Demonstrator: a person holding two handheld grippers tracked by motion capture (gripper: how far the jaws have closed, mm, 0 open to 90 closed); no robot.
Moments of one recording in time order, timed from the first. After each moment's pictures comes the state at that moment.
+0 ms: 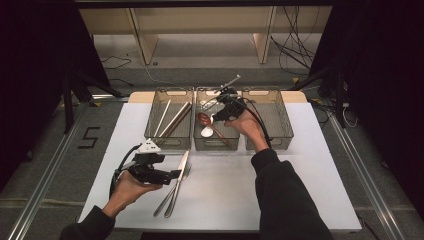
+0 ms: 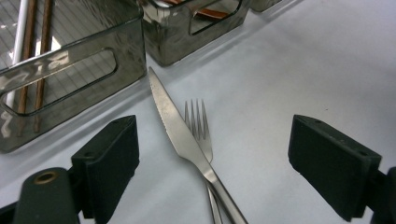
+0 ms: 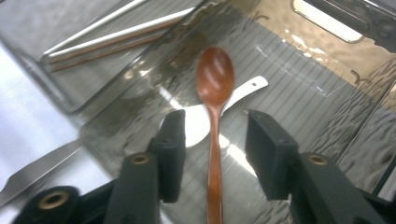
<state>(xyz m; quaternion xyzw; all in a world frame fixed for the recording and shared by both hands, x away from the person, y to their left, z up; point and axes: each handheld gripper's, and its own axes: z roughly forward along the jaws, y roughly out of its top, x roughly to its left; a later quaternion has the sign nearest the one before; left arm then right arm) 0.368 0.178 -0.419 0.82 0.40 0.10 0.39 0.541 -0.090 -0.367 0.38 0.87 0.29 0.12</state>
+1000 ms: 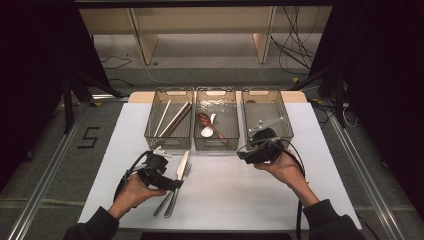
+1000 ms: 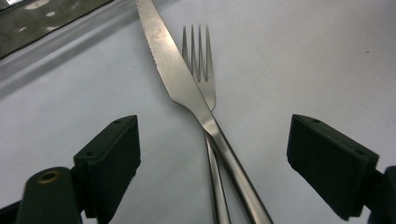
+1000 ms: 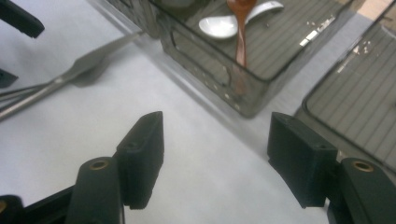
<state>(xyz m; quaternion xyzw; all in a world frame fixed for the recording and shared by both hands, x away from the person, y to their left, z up) 0.374 0.160 -0.442 0.86 0.42 0.06 0.27 0.412 -0.179 -0.388 0.36 0.86 0.33 0.13</state>
